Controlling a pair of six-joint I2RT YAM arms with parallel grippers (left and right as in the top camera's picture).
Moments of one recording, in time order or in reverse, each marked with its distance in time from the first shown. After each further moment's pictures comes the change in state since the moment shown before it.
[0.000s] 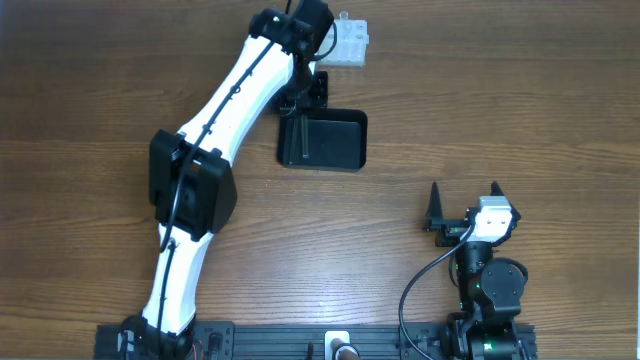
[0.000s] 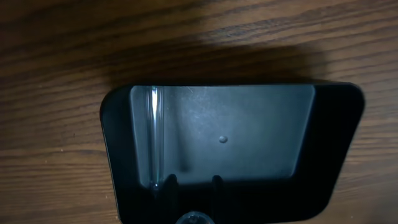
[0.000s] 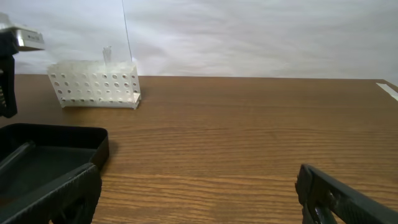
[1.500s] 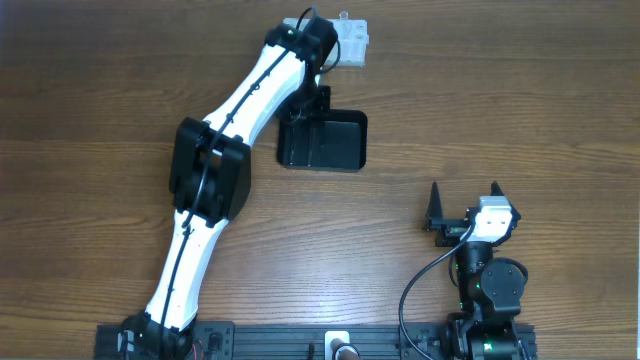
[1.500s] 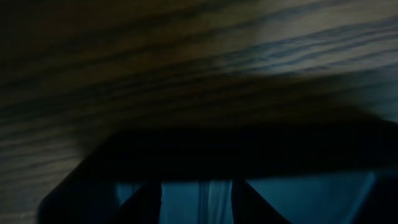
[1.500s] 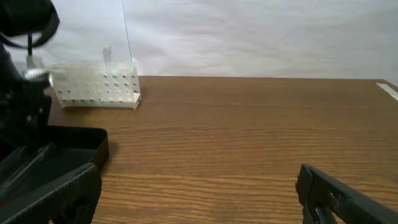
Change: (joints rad) left arm 0.000 0.152 0.059 0.027 -0.011 0.029; right arm 0.000 0.000 0.000 0.000 0.000 0.000
